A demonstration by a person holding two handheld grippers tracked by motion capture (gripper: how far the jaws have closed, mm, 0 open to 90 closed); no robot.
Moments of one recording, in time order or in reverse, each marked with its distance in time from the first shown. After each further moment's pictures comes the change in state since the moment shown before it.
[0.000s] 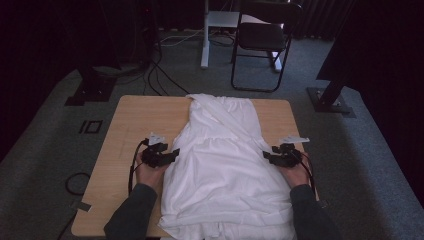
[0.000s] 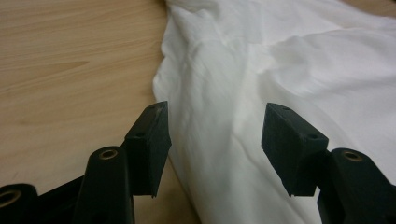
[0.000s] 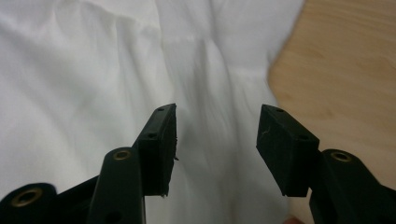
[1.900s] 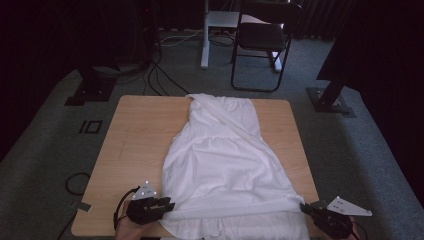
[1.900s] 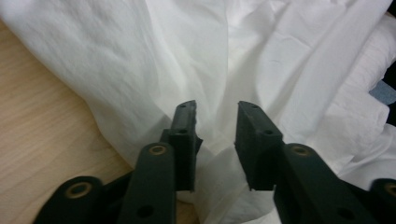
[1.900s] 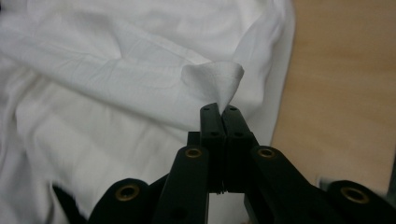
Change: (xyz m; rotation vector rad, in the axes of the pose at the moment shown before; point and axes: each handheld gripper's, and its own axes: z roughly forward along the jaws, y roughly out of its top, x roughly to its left) left arm -0.059 -0.110 -0.115 0.117 -0.315 0.106; right arm 0.039 -0.150 -0.171 -0.080 0.079 0.007
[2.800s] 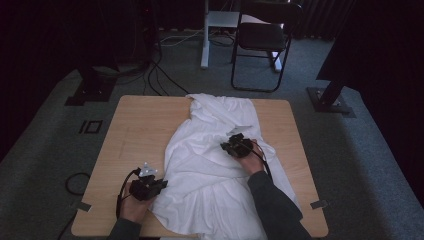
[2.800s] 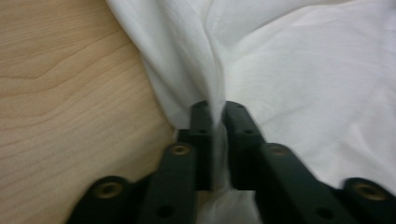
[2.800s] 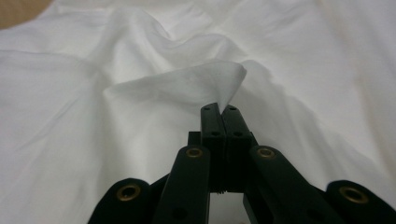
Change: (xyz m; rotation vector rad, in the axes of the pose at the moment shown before) left arm 0.049 0.026 0.023 0.038 0.211 -0.057; right arm 0.054 0.194 0.260 0.132 0.089 -0.220
